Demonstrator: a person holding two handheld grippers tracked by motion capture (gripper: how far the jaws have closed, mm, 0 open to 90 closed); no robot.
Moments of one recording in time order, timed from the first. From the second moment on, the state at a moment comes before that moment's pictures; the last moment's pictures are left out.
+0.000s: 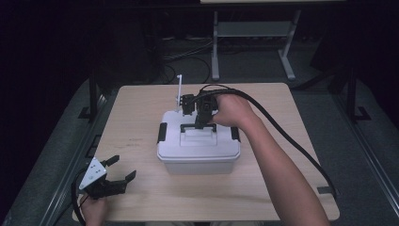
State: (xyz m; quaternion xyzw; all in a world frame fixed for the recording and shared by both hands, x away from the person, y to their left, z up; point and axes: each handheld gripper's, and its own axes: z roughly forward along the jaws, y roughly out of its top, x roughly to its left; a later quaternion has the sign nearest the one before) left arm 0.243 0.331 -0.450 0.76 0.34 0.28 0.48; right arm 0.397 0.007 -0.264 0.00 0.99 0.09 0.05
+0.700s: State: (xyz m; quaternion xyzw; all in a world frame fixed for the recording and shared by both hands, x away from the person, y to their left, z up) left arm 0.242 0.332 -0.450 0.76 0.34 0.28 0.48; right arm 0.392 -0.005 -0.255 0.02 0.99 0.12 0.05
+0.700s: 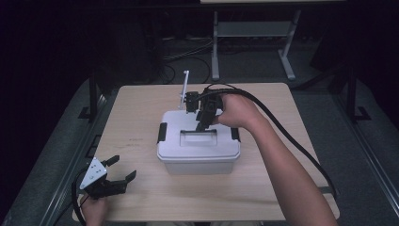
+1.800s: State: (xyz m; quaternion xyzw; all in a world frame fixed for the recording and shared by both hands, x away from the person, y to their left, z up) left arm 0.242 0.332 -0.451 0.76 0.34 0.28 0.48; right arm 0.387 -0.045 -0.248 0.06 0.99 0.12 0.07
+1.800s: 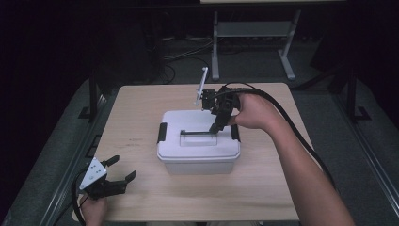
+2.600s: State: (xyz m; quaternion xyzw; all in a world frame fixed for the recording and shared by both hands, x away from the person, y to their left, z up) left arm 0.244 0.330 -0.451 0.76 0.34 0.28 0.48; right arm 0.385 -0.078 -0.257 0.09 0.99 0.12 0.07
